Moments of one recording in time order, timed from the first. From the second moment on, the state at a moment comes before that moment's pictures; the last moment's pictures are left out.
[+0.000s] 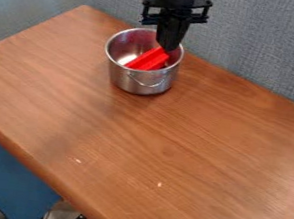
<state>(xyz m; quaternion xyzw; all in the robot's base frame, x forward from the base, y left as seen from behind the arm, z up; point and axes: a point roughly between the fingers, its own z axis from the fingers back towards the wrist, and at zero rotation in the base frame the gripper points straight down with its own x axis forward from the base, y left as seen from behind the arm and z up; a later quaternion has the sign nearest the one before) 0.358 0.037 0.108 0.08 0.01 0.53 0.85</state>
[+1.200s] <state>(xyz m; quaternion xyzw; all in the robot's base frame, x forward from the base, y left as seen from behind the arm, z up) 0.373 0.062 0.097 0.07 0.02 0.51 0.86</state>
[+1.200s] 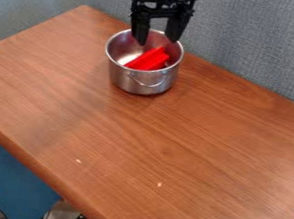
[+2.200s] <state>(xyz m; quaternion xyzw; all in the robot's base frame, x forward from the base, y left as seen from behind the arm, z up) 0.391 0.093 0.040 0.06 -0.02 0.41 0.91</state>
